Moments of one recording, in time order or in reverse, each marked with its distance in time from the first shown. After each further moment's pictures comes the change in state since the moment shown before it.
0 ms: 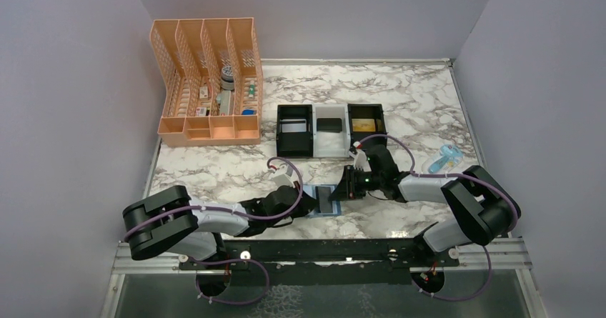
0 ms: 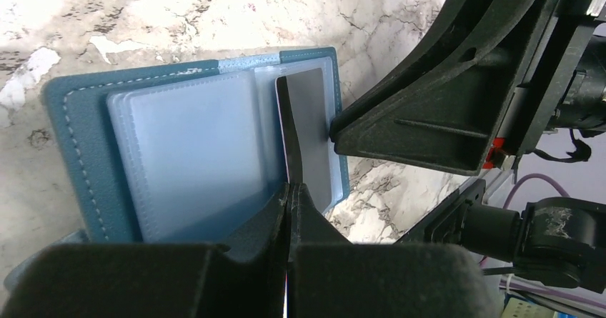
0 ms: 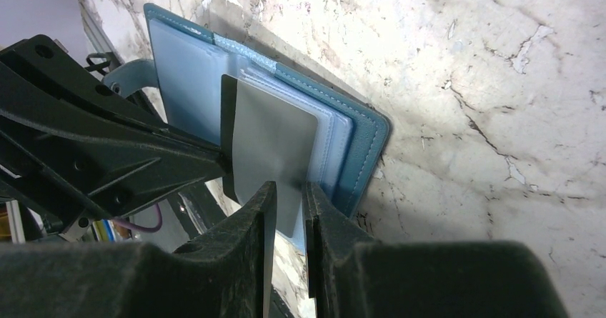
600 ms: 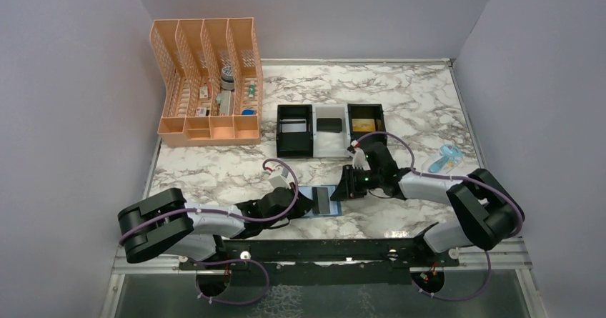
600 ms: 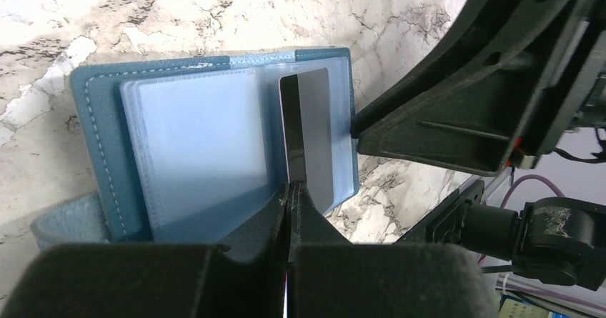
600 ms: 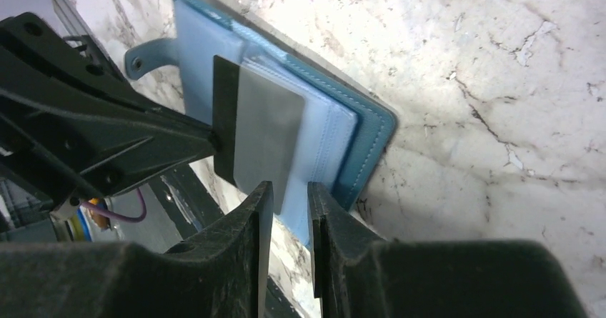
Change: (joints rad) left arm 0.007 -0.047 -0.049 0.010 -0.001 -0.018; right arm 0.002 -0.021 0.049 -0.121 0.003 -0.058
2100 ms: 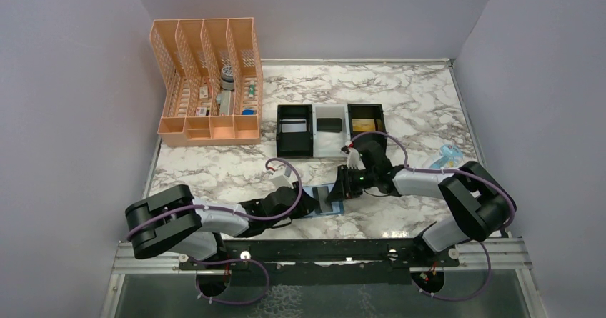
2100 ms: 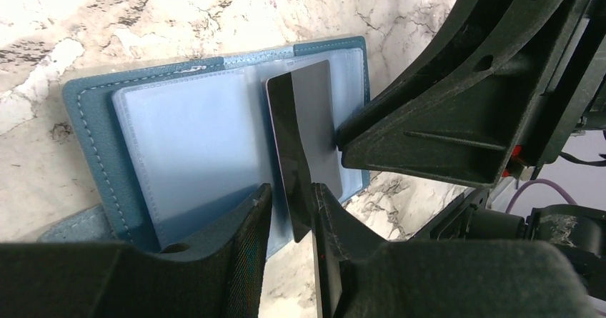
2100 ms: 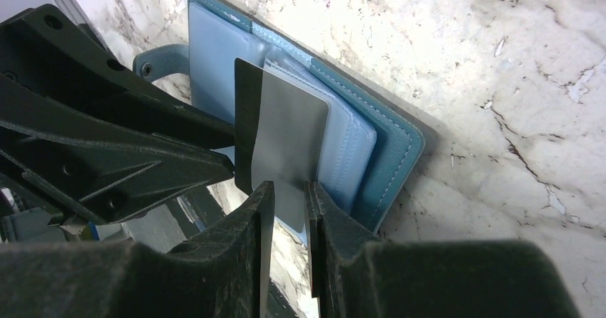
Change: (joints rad) left arm 0.000 0.053 0.021 0.015 0.002 -0.004; right arm 0.029 0.058 0.050 -0.029 0.002 -0.027
